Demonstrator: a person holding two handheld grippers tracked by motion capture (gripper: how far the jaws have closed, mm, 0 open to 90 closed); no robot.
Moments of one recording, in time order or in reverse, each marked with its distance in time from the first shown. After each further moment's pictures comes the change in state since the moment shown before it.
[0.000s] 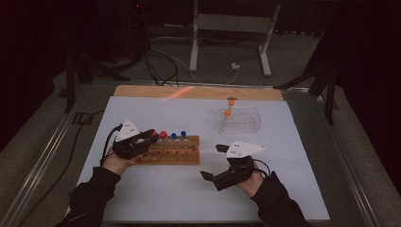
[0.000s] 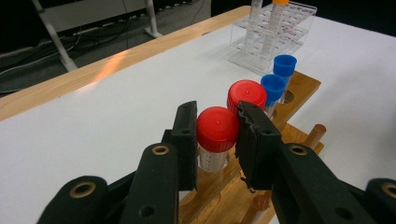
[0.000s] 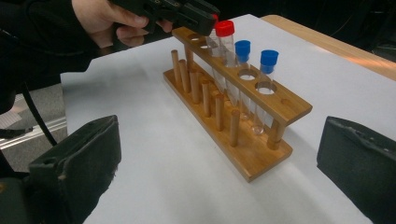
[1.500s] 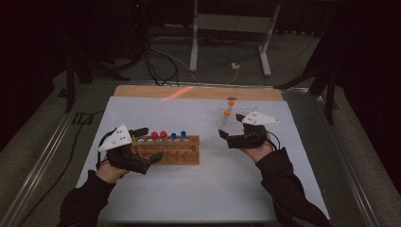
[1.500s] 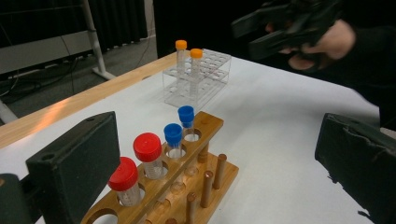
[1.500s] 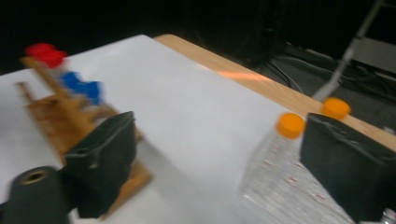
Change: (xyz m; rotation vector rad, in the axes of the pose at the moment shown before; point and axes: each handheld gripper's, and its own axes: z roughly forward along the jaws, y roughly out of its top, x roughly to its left) left arm -0.023 0.016 -0.040 -0.158 -0.216 0.040; right arm -0.100 0.008 0.003 -0.060 -0.314 0.052
